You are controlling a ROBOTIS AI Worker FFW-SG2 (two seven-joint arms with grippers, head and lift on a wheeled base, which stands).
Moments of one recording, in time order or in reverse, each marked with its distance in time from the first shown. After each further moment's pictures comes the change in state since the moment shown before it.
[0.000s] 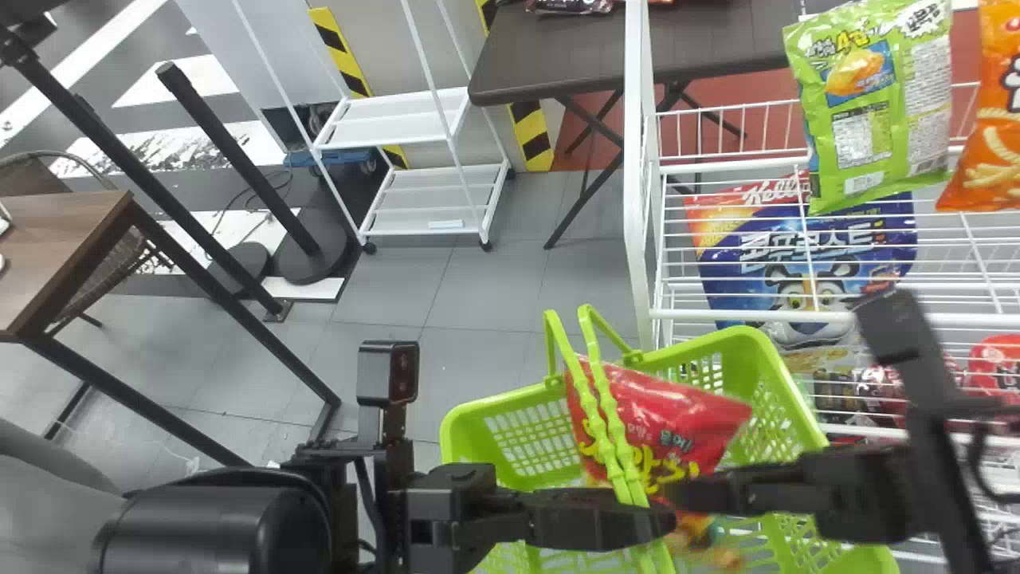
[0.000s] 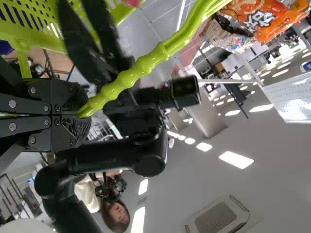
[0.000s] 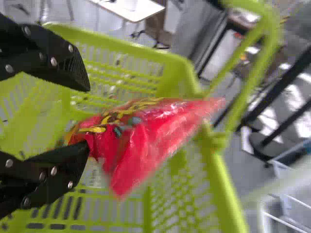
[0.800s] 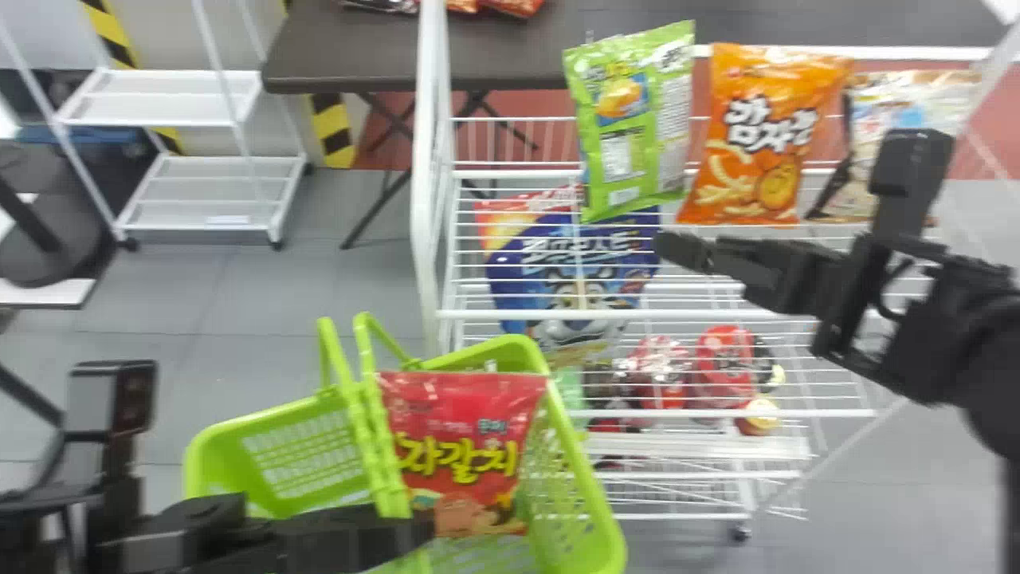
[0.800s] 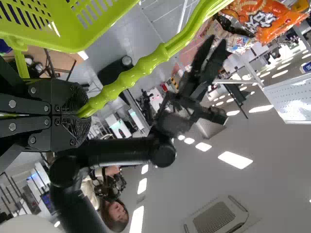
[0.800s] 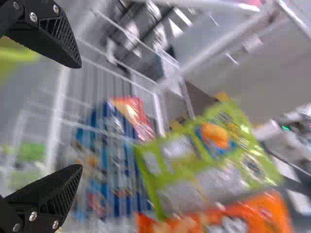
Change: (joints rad) left arm 0.014 0.009 0.011 -0.003 0.017 0.000 0.000; right arm -0.113 -0.001 -0.245 0.150 0.299 -0.584 -0.049
